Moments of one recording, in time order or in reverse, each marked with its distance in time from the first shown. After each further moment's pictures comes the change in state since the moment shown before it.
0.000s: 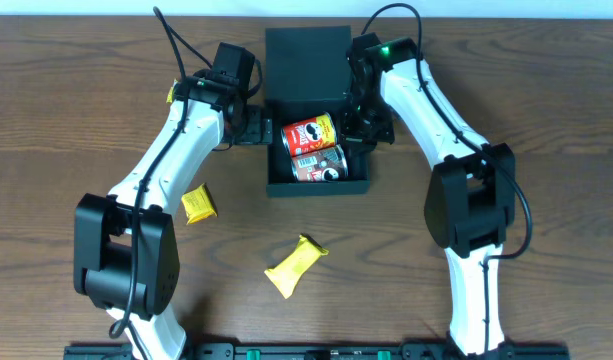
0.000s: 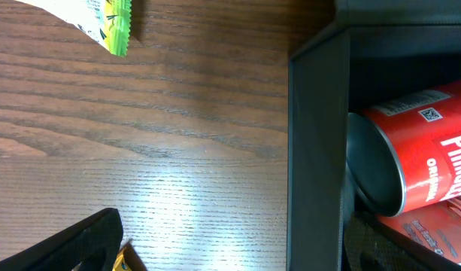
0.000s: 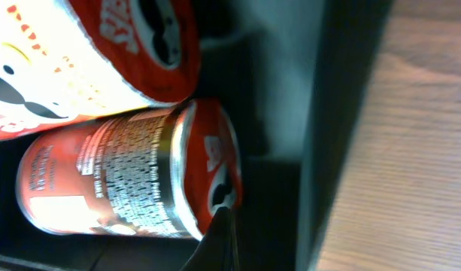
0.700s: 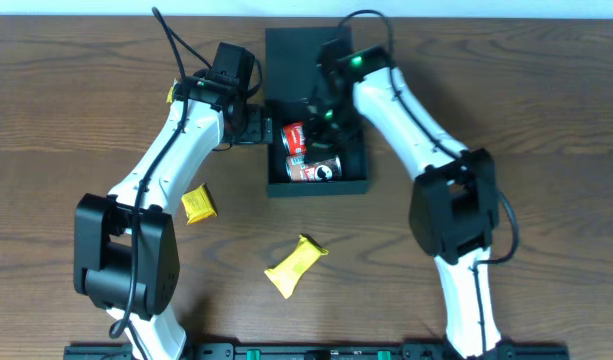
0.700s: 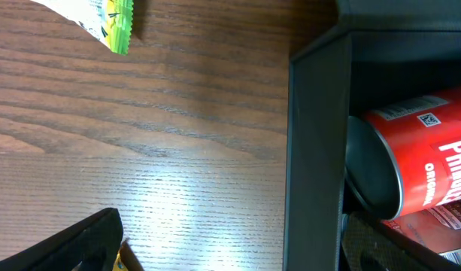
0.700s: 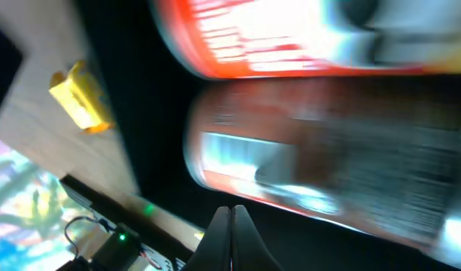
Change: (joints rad) left arm 0.000 0.000 0.000 0.002 0.000 -0.024; right arm 0.133 0.000 0.006 0.082 -0.291 0.005
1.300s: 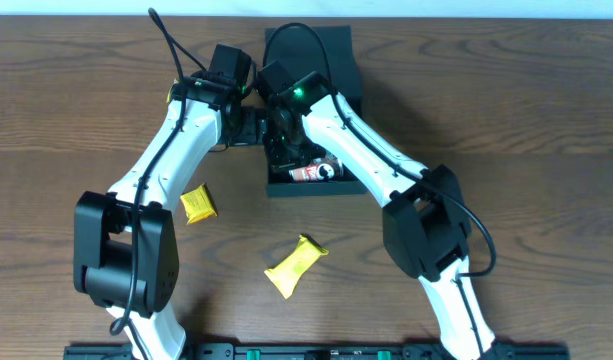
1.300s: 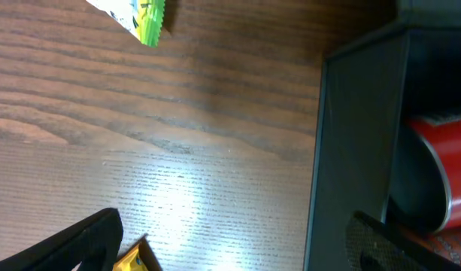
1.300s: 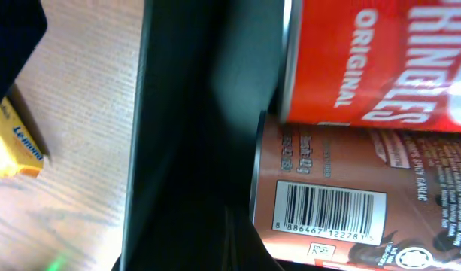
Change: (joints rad) left arm 0.011 0.007 -0.008 -0.007 -0.037 -0.010; right arm 0.186 0.000 0.012 0.090 0.409 0.029
